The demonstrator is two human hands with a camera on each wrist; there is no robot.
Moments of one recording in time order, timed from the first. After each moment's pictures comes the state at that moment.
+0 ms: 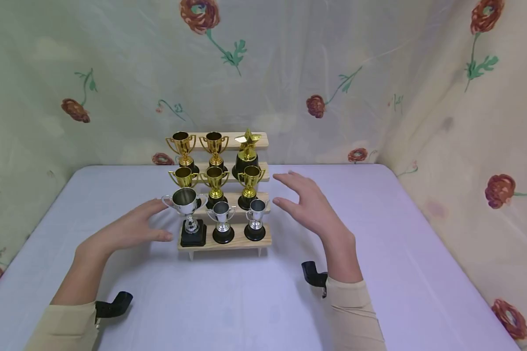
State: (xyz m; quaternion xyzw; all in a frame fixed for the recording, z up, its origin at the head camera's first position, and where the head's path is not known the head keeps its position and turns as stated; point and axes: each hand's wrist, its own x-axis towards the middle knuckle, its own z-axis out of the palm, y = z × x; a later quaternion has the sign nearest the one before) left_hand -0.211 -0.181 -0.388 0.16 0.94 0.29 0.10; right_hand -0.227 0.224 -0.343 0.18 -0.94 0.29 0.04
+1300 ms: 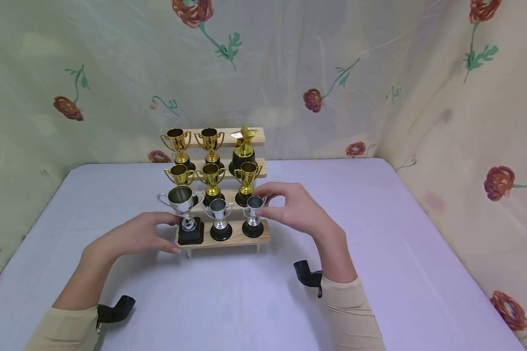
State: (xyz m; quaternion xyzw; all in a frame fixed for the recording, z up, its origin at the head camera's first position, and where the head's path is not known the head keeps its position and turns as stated) left_hand -0.205 -0.162 -0.390 0.19 0.93 0.28 0.17; right_hand -0.211 0.203 -0.331 0.25 -0.89 0.37 -0.03
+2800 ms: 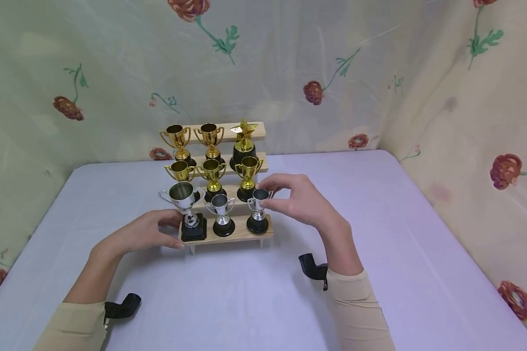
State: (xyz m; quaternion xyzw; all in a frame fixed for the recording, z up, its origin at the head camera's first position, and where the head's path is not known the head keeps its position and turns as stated) left_hand -0.212 -0.166 -0.409 0.18 0.89 0.39 0.18; right_hand -0.213 0.207 -0.332 0.25 -0.90 0.37 0.01
